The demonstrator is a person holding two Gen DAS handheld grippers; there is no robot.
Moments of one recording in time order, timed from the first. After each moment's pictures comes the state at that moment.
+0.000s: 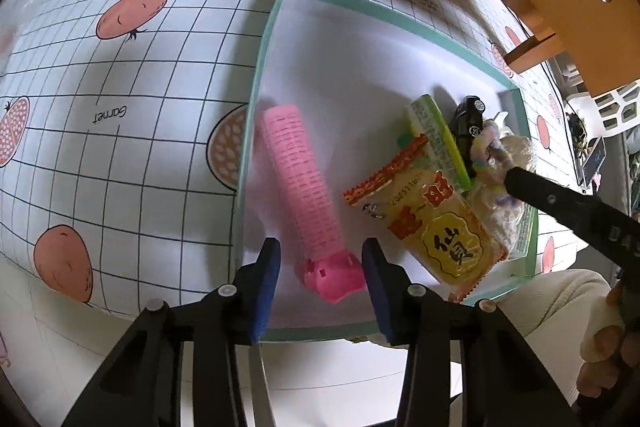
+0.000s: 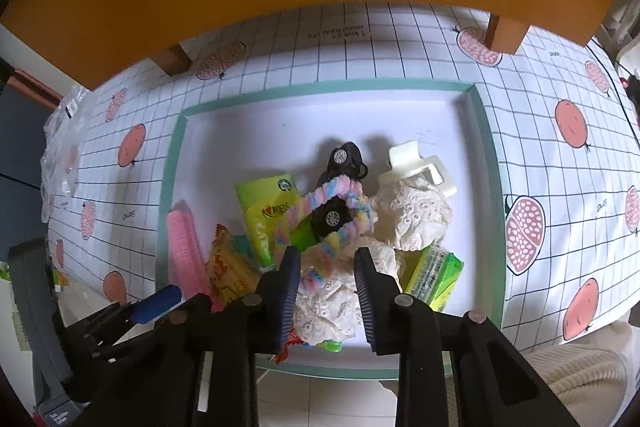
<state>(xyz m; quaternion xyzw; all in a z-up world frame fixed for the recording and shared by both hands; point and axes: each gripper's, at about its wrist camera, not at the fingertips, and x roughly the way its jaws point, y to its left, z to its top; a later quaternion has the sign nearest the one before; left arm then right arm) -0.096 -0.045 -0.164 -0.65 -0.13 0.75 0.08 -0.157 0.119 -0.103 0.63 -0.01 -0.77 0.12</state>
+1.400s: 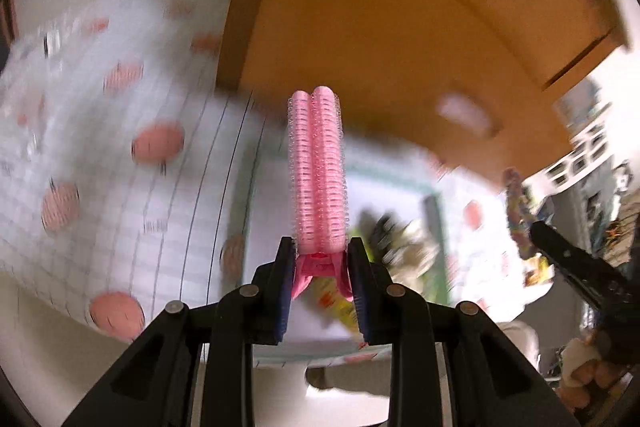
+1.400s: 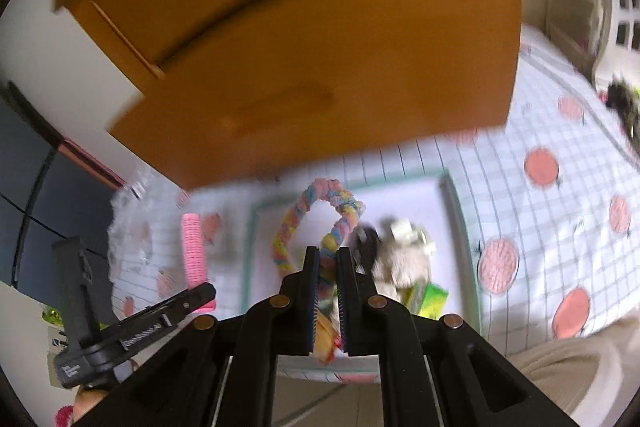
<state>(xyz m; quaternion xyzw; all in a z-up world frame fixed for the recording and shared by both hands) -0.121 -0.066 -0.022 -0.51 -0.18 0.84 0.10 -0.125 0.156 0.021 0.49 -0.12 -0.85 0.14</state>
